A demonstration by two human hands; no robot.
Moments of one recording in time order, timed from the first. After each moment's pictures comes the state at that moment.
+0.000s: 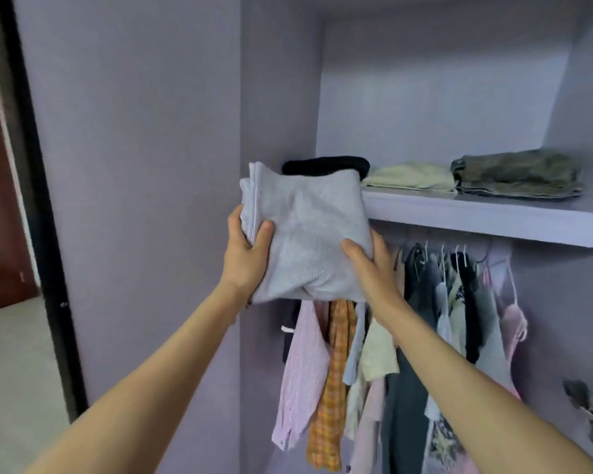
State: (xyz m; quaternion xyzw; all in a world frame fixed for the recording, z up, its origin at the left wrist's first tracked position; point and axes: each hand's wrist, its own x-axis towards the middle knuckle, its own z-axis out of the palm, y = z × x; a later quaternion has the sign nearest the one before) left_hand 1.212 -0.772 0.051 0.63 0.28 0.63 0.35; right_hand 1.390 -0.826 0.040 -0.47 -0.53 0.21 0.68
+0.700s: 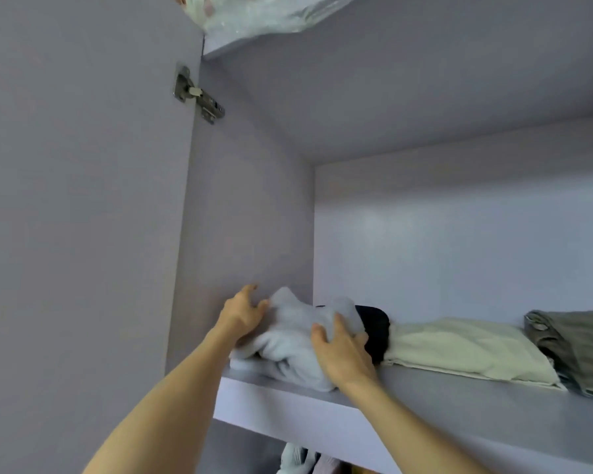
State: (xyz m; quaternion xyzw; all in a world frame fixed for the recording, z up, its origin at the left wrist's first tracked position) left_hand 1.332 -0.398 0.225 0.74 0.49 0.45 0.11; right_hand 1.484 -0.511 0.184 -0.70 -0.55 0.05 0.45
